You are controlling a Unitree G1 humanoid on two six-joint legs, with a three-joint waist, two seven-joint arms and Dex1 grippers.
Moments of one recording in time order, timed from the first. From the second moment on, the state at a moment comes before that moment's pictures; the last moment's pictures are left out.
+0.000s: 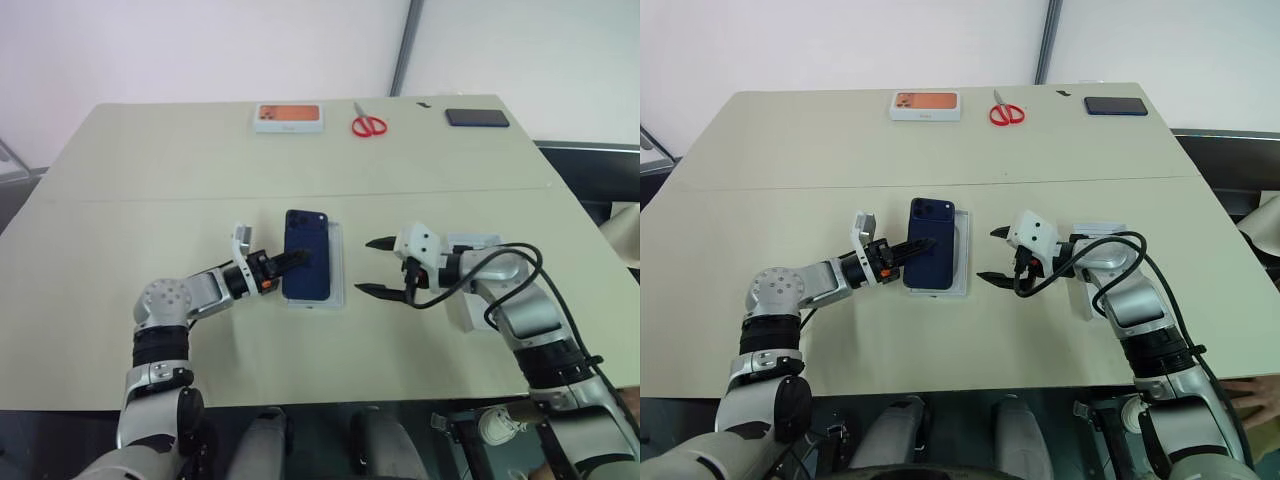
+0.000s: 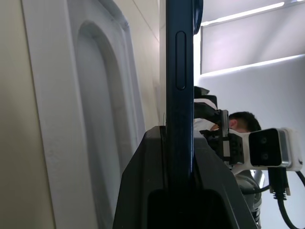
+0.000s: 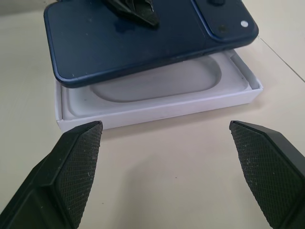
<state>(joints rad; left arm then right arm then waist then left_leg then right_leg) -0.58 0.22 0.35 0.38 -0.98 1.26 -0.54 -0.46 -0.58 0.15 0.00 0.14 0.28 1.05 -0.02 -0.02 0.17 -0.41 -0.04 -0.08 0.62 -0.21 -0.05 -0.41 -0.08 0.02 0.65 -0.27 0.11</state>
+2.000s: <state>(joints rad) -0.59 0.52 0.18 0.14 -0.66 0.92 -0.64 -0.54 -0.51 0.22 0.11 0.11 0.20 0.95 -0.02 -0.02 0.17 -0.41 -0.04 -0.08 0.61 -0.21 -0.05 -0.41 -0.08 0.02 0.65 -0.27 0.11</state>
